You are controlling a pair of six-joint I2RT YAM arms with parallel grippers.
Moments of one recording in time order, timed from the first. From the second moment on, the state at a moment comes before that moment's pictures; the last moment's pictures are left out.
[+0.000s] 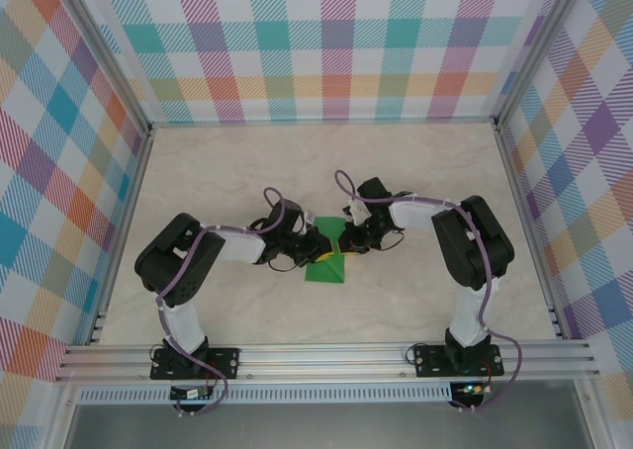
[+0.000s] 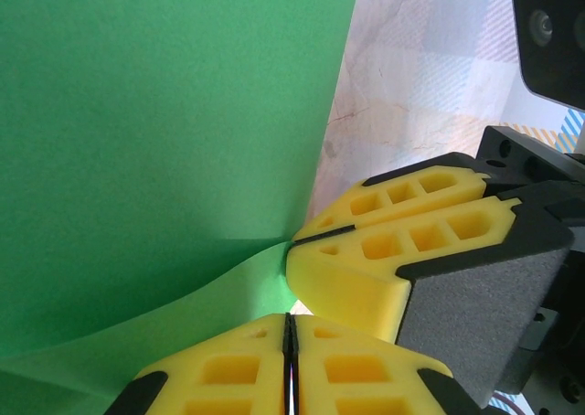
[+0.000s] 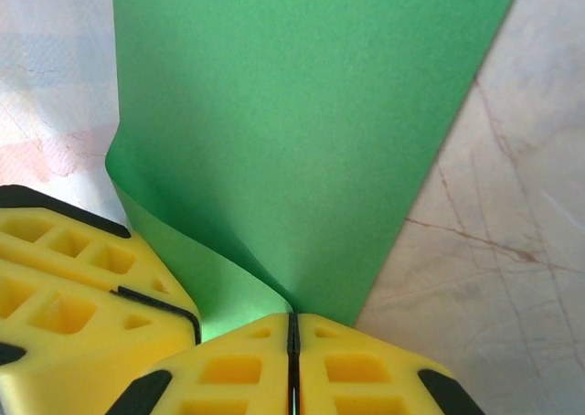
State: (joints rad) left arm -0.62 1.82 0.80 0.23 0.61 -1.09; right arm 0.50 1.90 1.09 -0.50 -0.60 0.37
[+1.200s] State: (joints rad) left arm -0.62 1.84 0.78 0.22 0.60 -1.07; right arm 0.50 1.92 1.11 -0.52 -0.61 0.37
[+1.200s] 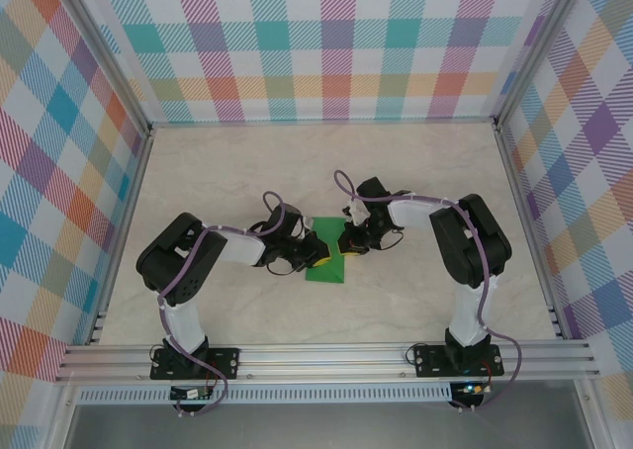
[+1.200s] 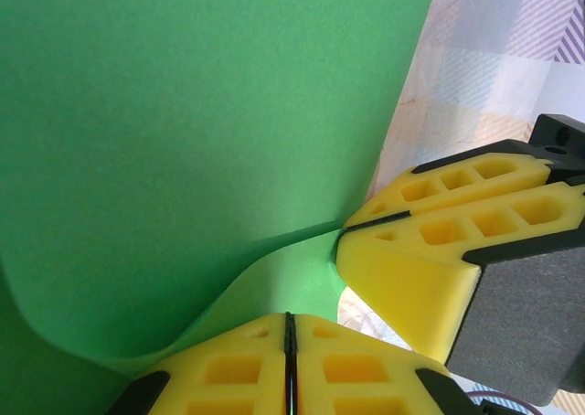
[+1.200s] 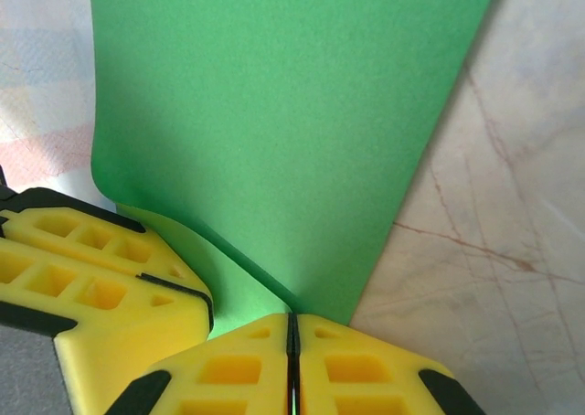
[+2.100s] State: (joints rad) left arm -0.64 1.83 0.77 0.20 0.53 -1.04; right arm 0.50 1.92 1.13 -0.55 -0.60 0.37
